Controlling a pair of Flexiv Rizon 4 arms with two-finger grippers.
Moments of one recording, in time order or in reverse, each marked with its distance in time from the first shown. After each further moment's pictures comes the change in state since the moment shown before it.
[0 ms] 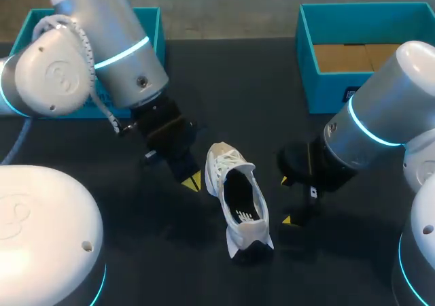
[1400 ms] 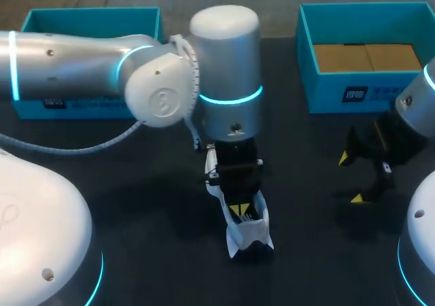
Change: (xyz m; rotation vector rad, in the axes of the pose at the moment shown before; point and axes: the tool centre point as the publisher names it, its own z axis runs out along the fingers) left arm -0.057 0.000 0.095 -0.229 0.288 0.391; right arm -0.047 -0.110 -0.061 0.024 0.037 -0.121
